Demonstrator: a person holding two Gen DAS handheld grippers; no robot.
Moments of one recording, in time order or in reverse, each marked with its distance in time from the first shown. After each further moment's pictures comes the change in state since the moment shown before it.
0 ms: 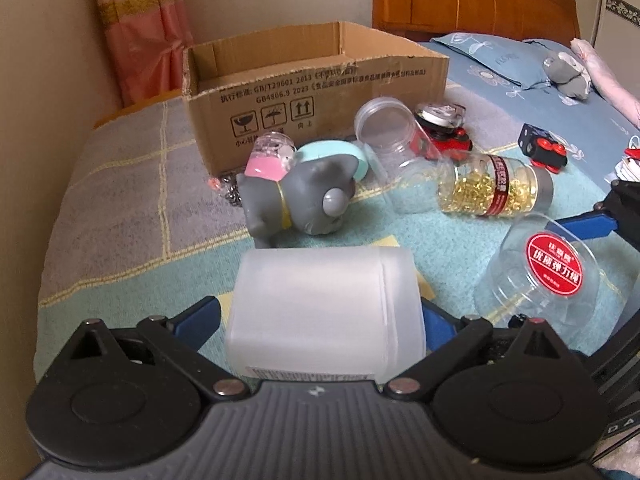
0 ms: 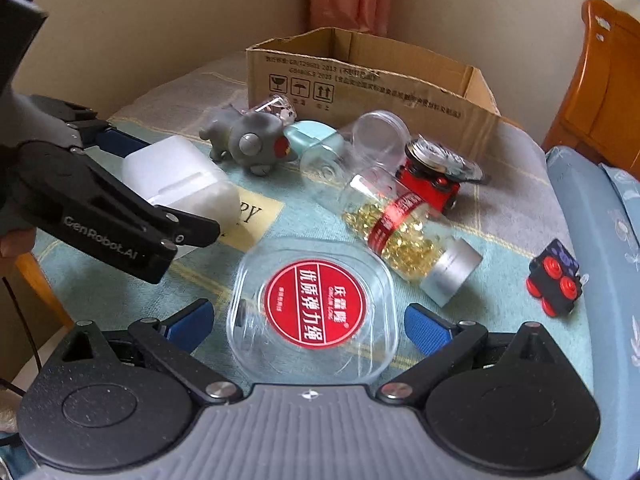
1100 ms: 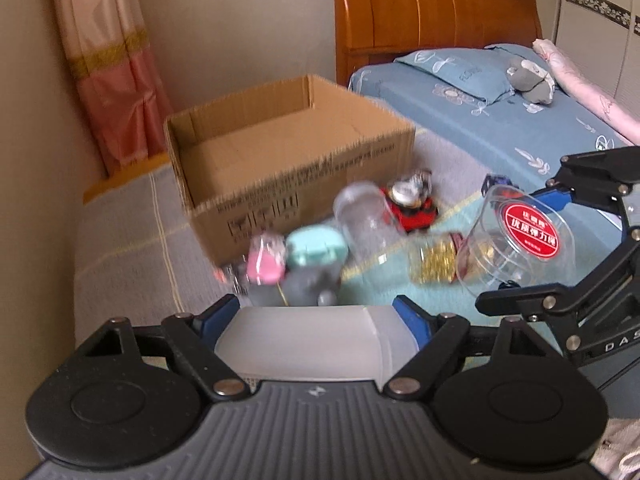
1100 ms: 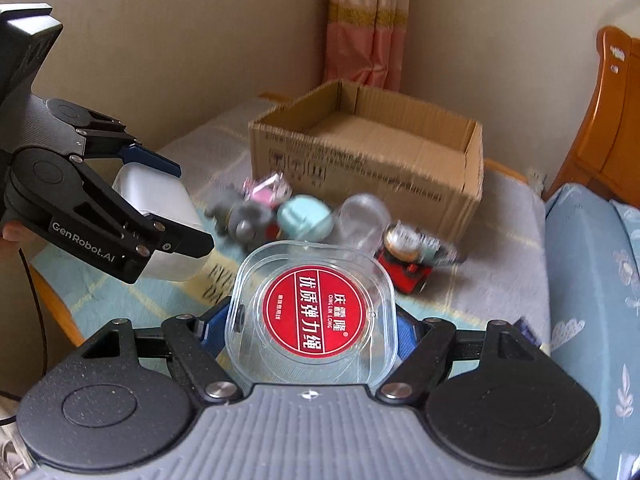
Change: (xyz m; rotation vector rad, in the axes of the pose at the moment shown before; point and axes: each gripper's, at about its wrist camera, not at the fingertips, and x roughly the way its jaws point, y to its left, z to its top) left arm -0.047 0.006 0.066 0.106 -0.050 -0.057; right arm -0.043 -0.033 0.054 -0.038 -0.071 0.072
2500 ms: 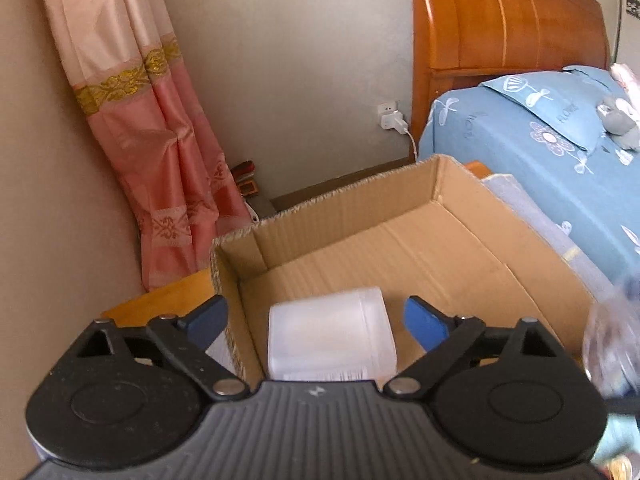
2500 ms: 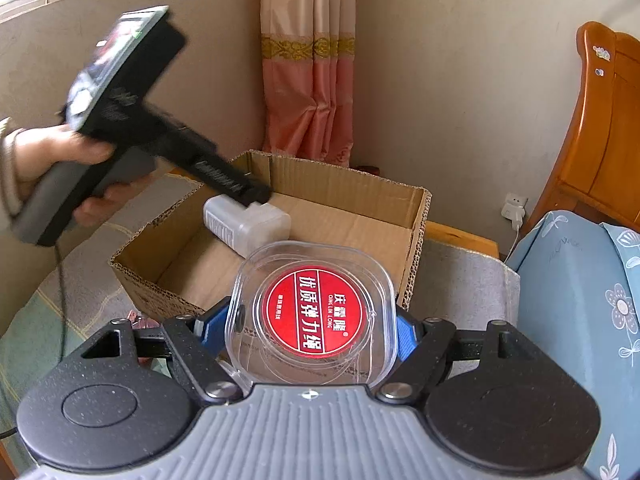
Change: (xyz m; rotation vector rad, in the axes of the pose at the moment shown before) left arm 0.139 0.095 0.161 -0.048 0.017 0.125; right arm 0.075 -0.106 0.109 0.085 -0.056 -0.043
